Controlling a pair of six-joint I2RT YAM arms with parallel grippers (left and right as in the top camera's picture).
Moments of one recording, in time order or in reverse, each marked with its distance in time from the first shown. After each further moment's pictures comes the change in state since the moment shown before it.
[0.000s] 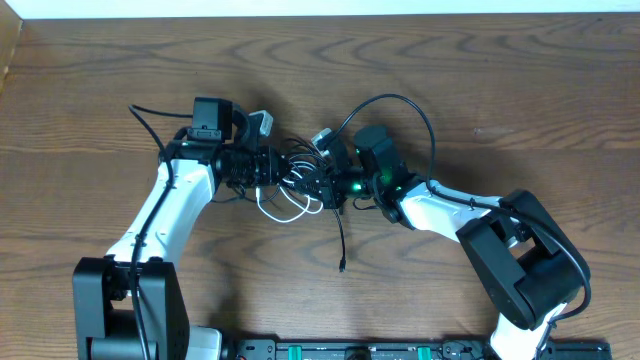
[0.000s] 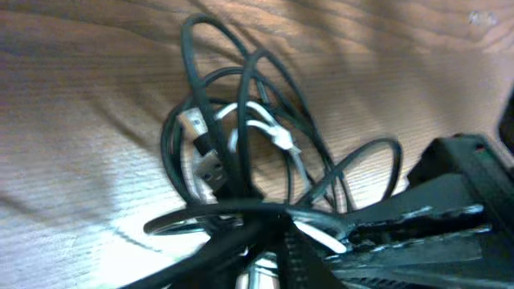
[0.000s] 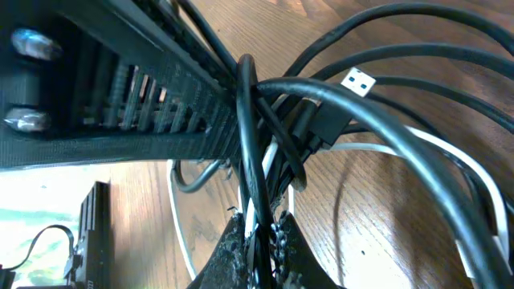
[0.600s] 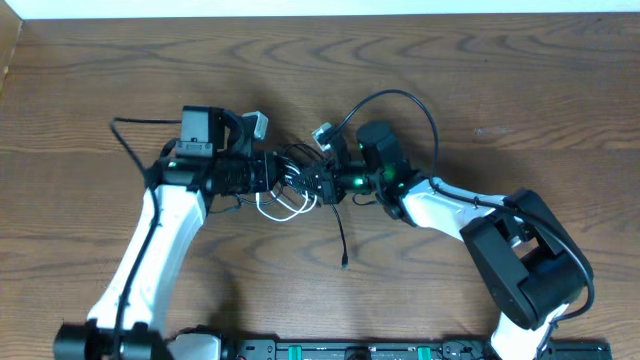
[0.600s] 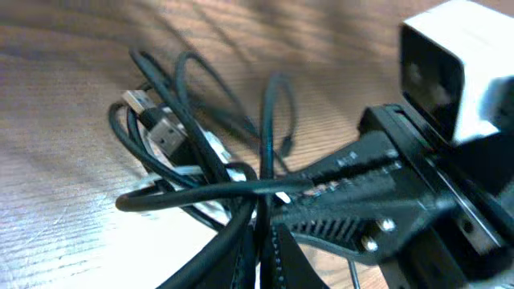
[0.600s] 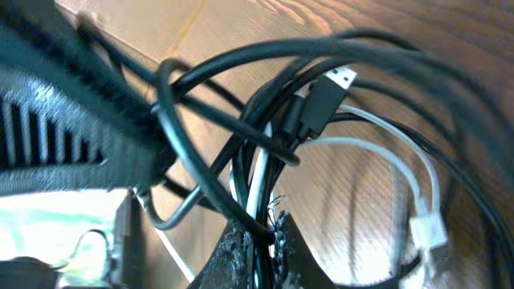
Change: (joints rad) left arm -0.007 -0.199 -0.028 -0.053 0.001 -0.040; right arm -0.023 -0.003 0.012 0.036 -0.066 0.056
